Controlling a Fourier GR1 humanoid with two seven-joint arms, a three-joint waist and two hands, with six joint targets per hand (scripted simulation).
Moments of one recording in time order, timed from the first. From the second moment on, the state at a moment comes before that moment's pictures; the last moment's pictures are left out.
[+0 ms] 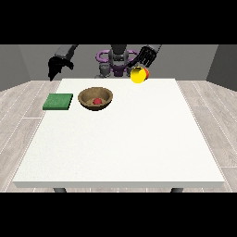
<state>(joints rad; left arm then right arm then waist) -0.94 0.17 -0.23 -0.81 -0.74 0.50 -0.05 -0.54 -0.32 -0.27 -0.94 -0.14 0.01 -0.24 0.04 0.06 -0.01</state>
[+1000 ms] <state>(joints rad) -0.96 0.42 0.44 -0.89 0.32 -0.35 0.01 -0.47 -0.16 -0.21 -1.01 -0.15 -0.01 -0.27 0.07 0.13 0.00</state>
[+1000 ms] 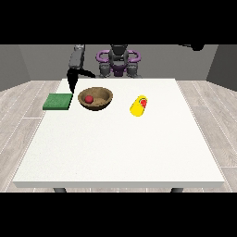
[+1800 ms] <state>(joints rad) -0.98 0.59 0.50 -0.92 0.53 -0.44 0.14 -0.52 -0.15 -0.26 -0.77 -0.18 0.03 -0.44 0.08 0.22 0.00</state>
